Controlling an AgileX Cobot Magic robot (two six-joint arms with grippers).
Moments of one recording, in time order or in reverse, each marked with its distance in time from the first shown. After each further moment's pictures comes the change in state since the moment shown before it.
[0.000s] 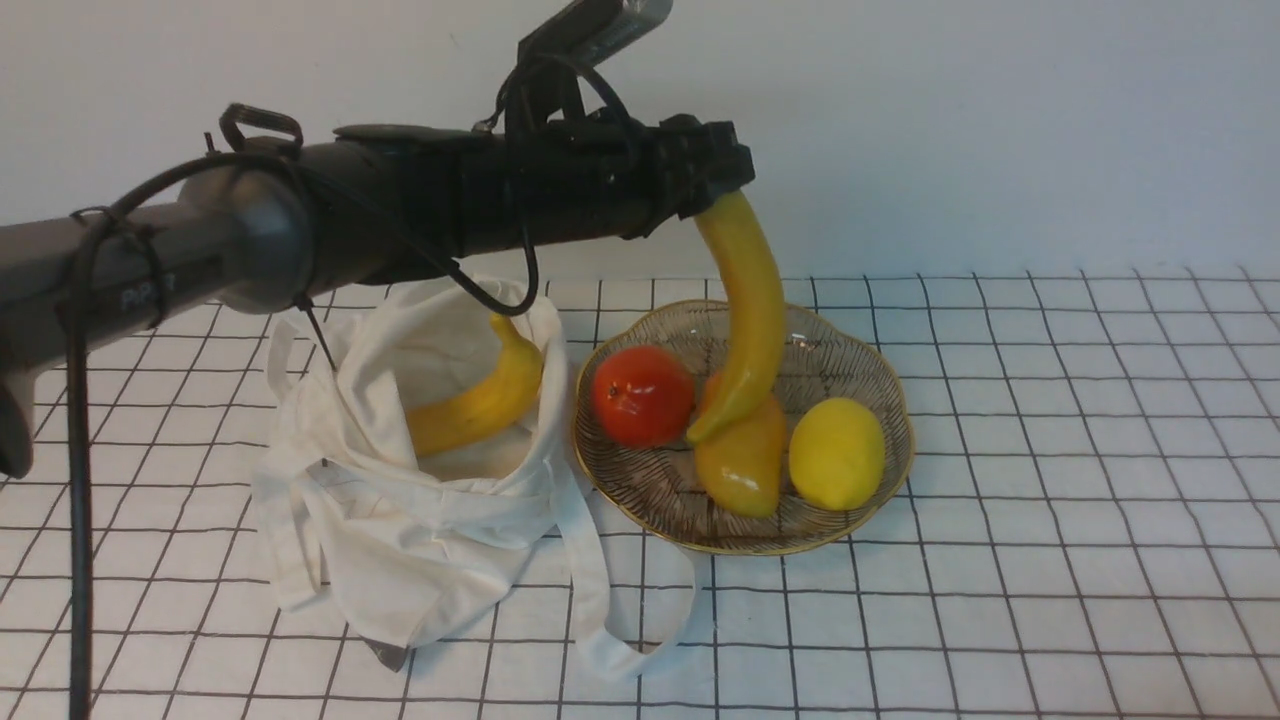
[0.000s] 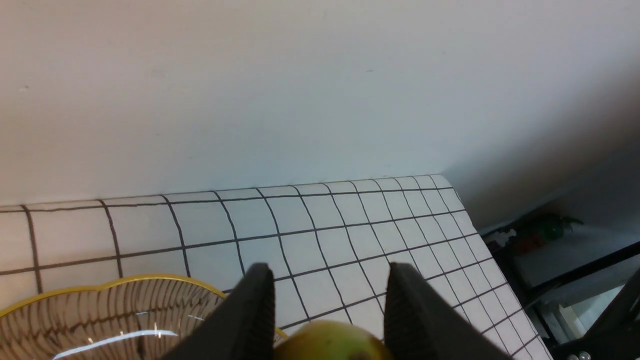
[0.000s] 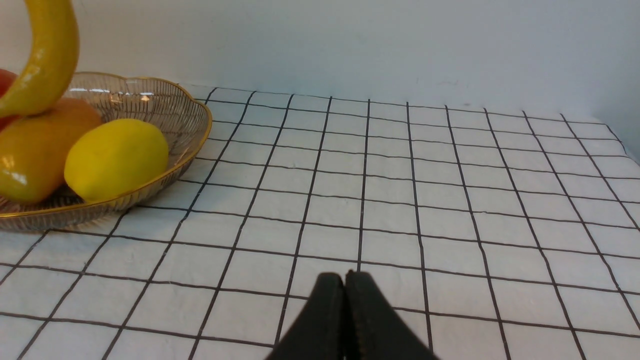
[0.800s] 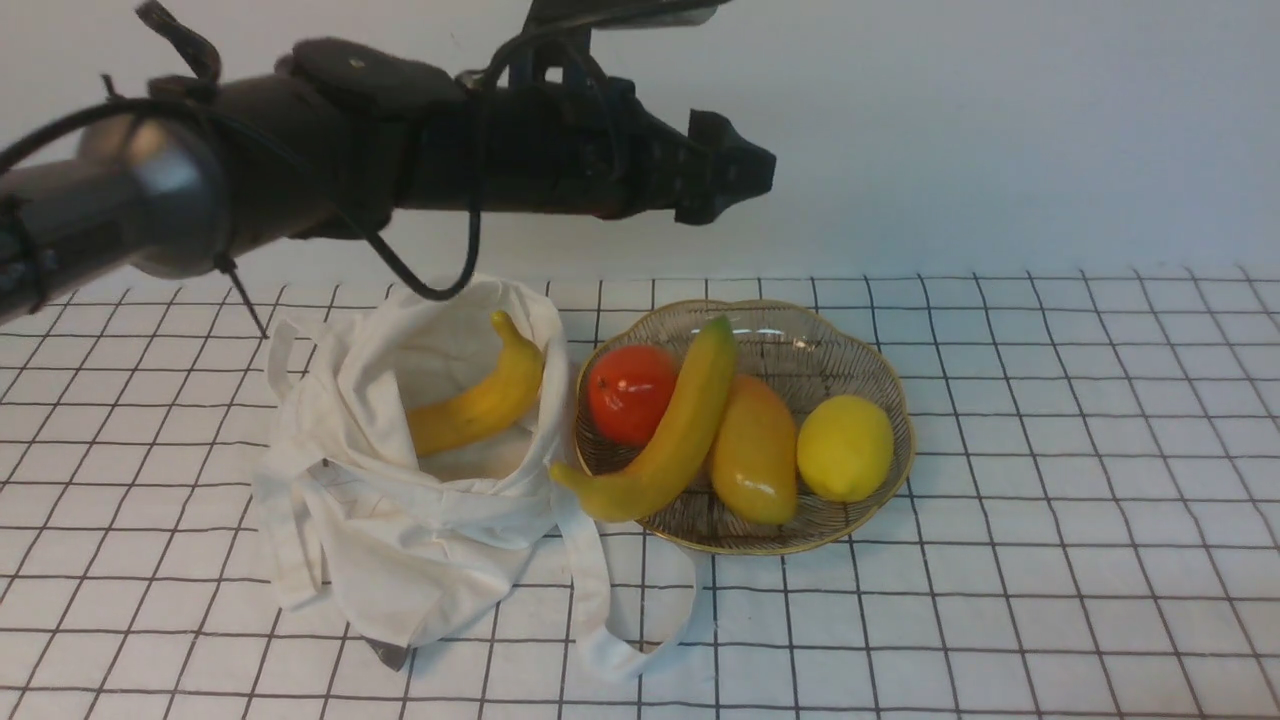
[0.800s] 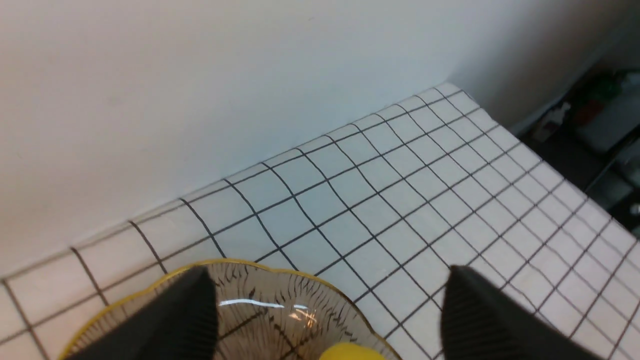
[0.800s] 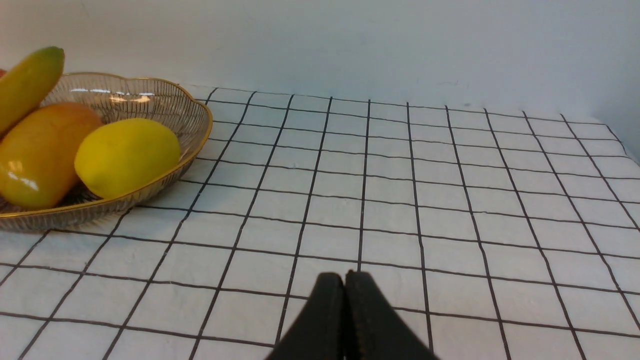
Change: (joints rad) right arm 0.000 0.000 0.000 0.000 0.000 0.000; left arm 0.000 -0.172 0.000 0.530 0.088 -0.111
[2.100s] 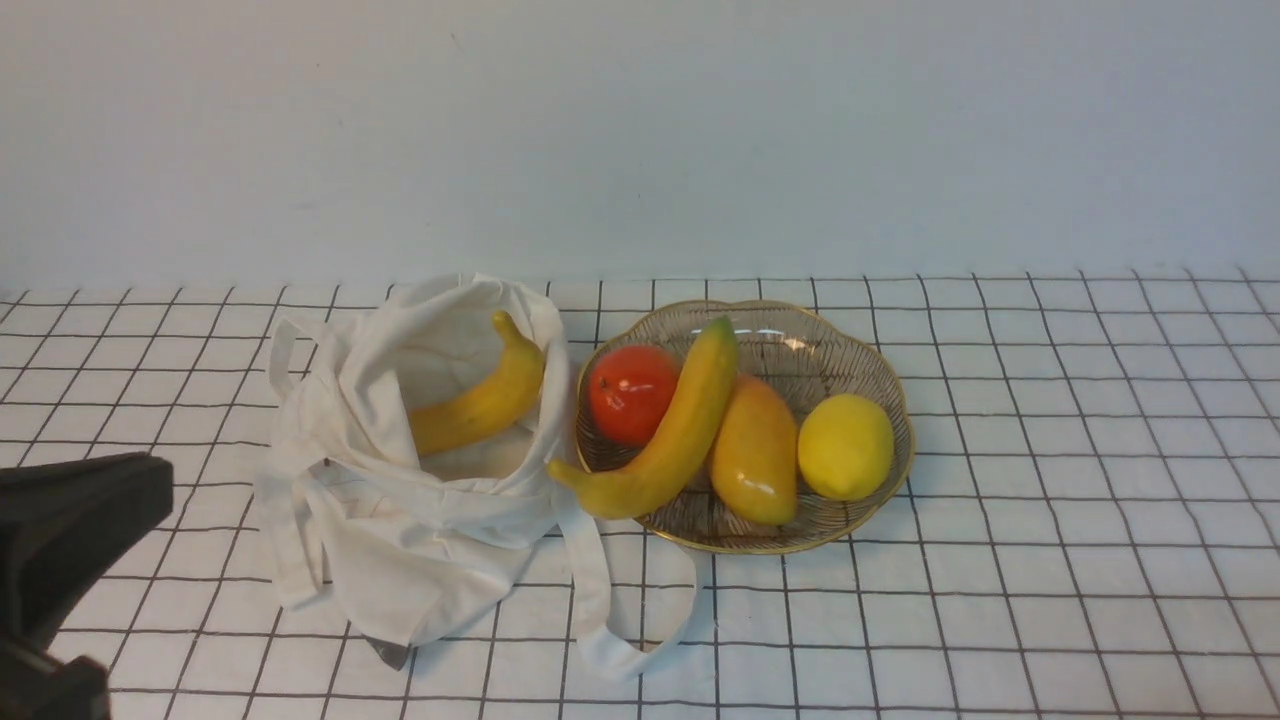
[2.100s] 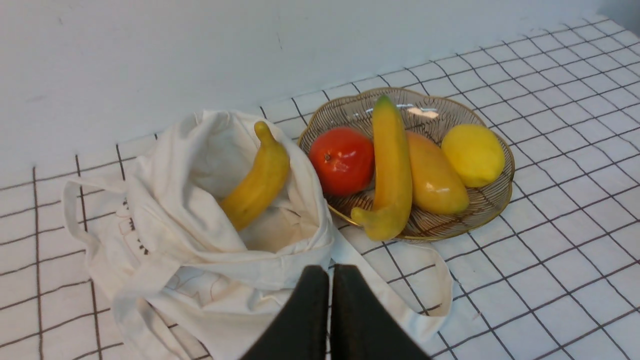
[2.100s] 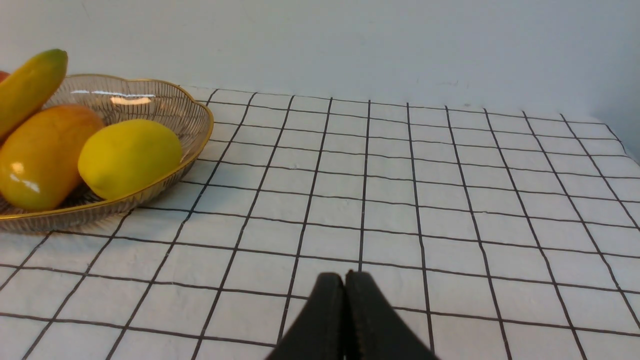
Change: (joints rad) right arm 0.000 0.000 0.000 0.000 0.000 0.004; left arm 0.000 -1.309 0.831 1.062 0.125 -0.954
